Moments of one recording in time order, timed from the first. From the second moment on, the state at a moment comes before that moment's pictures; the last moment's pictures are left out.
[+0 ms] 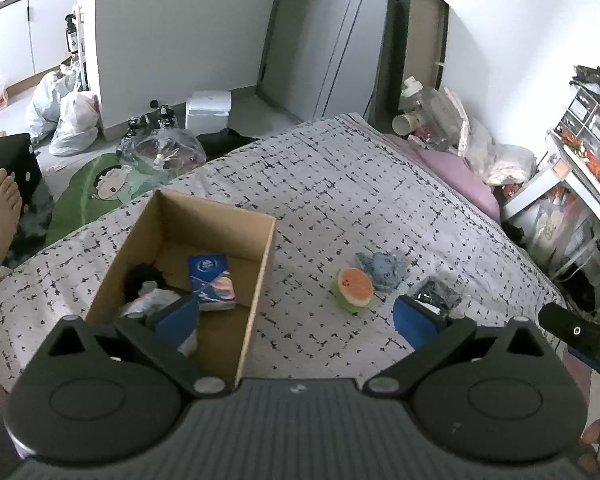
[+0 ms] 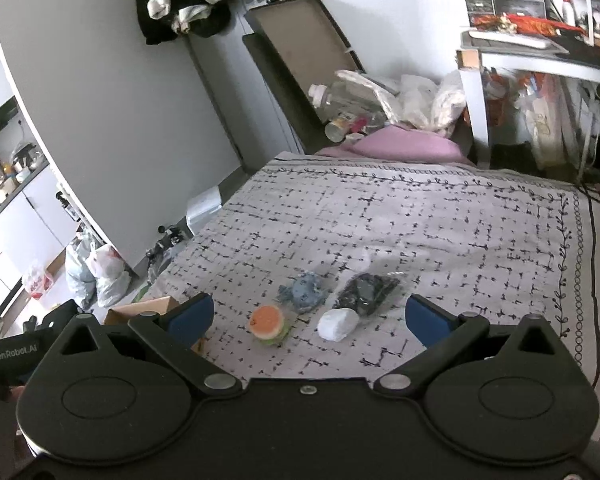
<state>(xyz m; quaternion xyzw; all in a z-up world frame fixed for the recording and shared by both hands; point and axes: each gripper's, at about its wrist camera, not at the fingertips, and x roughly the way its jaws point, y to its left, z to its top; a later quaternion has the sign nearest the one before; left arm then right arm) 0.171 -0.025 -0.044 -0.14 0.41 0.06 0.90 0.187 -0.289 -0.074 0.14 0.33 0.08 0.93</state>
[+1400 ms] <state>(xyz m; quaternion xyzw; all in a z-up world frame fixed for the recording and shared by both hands) 0.249 -0.085 -0.113 -0.14 0.46 0.04 0.87 0.256 -0.343 -0.180 0.31 0.44 0.07 0.84</state>
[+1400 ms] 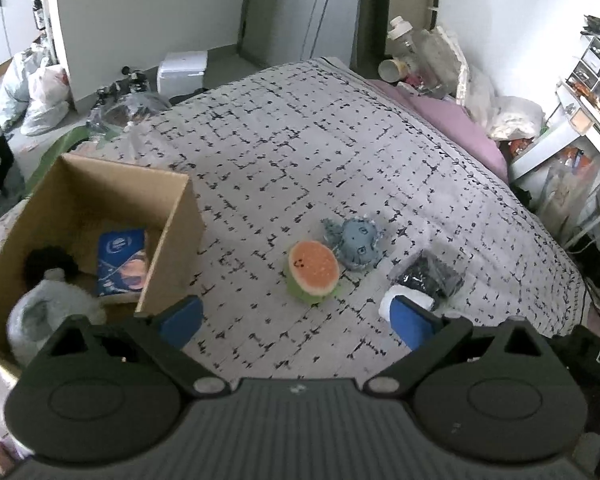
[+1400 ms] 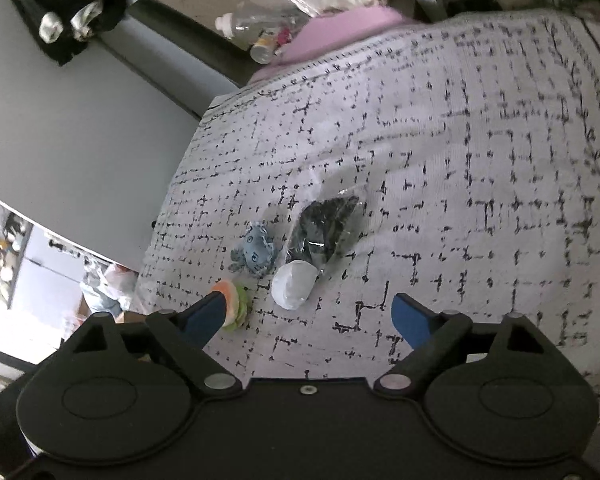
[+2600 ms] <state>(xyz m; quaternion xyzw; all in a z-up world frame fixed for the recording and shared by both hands) 0.327 -0.085 -0.202 -0.20 0.50 0.03 0.84 0.321 -0.317 -0.256 0.42 0.49 0.06 0.76</state>
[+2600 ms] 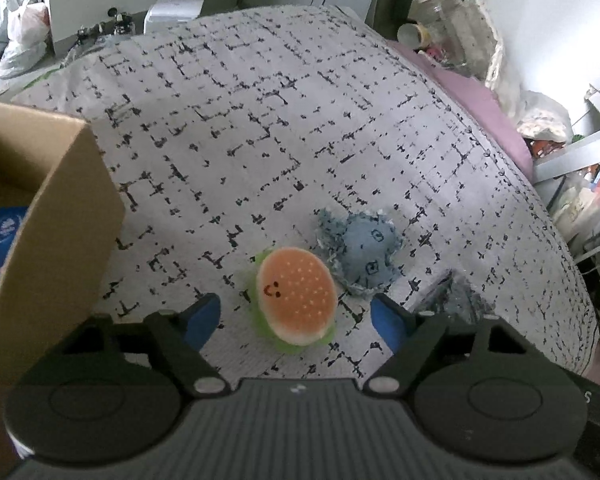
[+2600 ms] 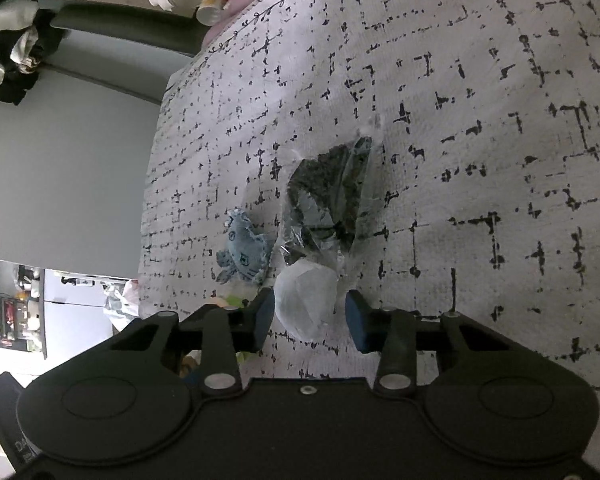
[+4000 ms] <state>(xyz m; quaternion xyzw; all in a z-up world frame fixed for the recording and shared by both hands) 0.237 -0.066 -0.114 -0.21 0.46 0.02 0.86 0.237 -0.312 -0.176 0.37 0.41 0.10 0.83</state>
